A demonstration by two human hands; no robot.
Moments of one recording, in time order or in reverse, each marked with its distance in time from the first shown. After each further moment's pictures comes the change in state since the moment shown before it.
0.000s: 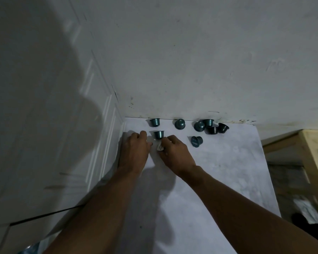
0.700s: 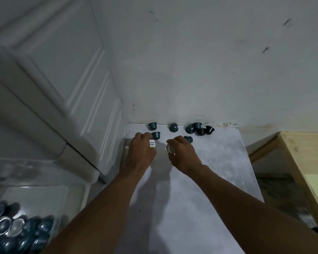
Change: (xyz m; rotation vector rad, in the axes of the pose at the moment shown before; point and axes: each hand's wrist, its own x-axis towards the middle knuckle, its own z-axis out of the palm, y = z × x) left_hand -0.060 0.036 -0.046 -0.275 0.048 -0.048; right_hand -0.064 -0.007 -0.048 0.007 0.050 0.035
